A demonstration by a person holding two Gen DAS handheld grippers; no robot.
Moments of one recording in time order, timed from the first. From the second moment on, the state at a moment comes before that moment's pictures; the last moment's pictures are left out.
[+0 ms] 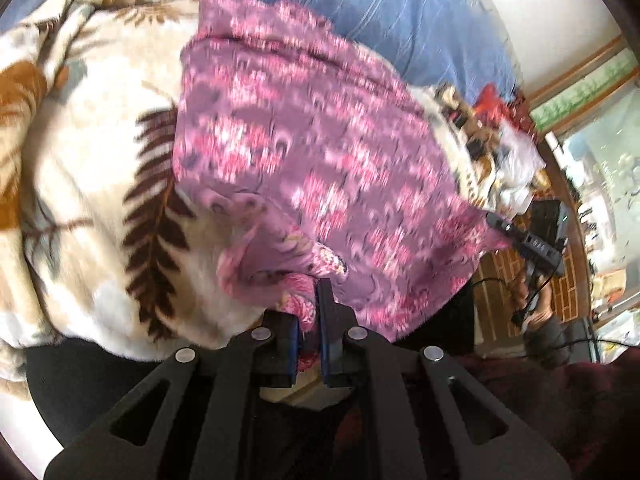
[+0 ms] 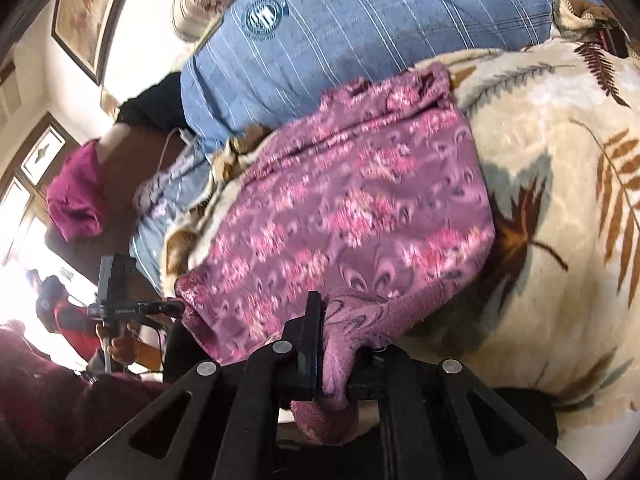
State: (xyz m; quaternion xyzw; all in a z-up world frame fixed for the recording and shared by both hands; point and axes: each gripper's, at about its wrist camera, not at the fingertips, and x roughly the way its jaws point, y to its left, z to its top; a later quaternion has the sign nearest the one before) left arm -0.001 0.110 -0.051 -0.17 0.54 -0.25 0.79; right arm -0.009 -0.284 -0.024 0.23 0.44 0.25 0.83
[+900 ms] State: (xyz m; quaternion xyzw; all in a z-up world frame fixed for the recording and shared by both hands) left arm 0.169 0.166 -0.022 -0.35 0.45 -0.17 0.80; right arm 0.155 -0.310 -0.023 0.37 0.35 0.20 0.84
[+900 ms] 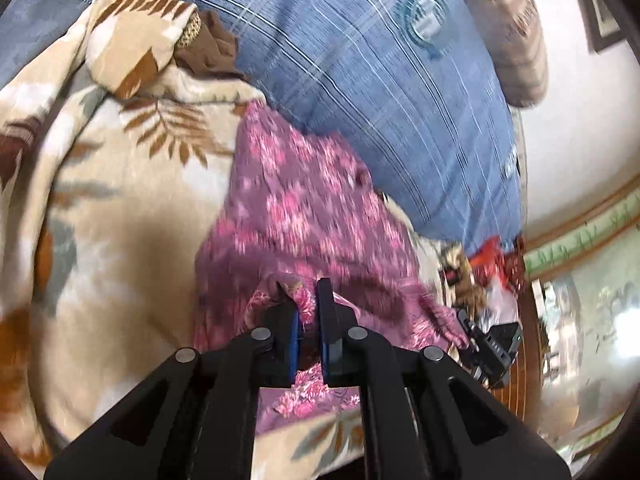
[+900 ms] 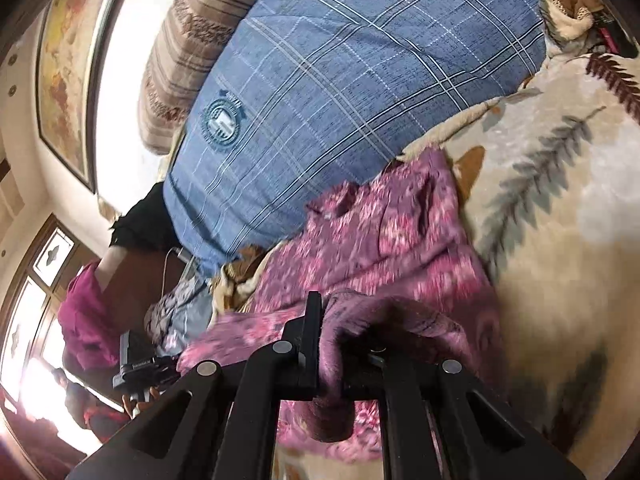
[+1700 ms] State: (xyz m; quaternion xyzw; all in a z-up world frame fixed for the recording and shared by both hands) left arm 0.355 0.181 -0.076 -0.41 0.50 -0.08 0.75; right arm 0.323 -0.336 -0.104 0.52 0.38 0.08 0.76
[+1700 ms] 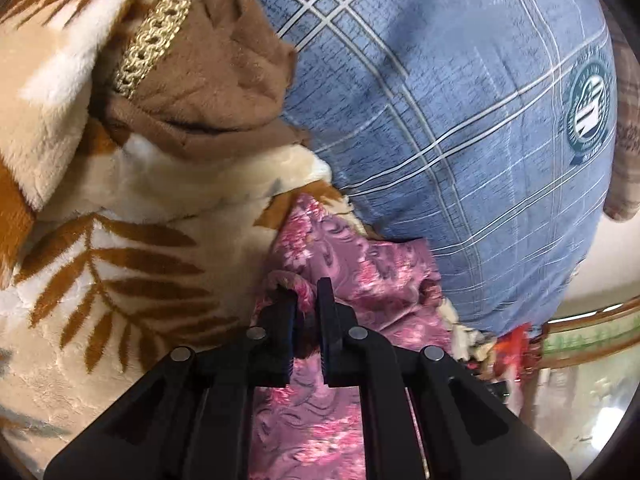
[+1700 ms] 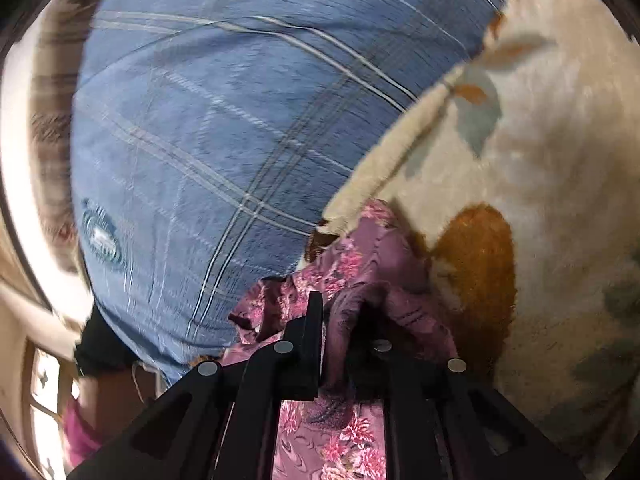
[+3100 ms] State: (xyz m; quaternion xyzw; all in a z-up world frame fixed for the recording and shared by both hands) left arm 0.281 0.142 -0.028 -0.23 0.46 -0.09 0.85; right arm 0.299 -0.326 -0.063 0.37 0.34 0.09 0.86
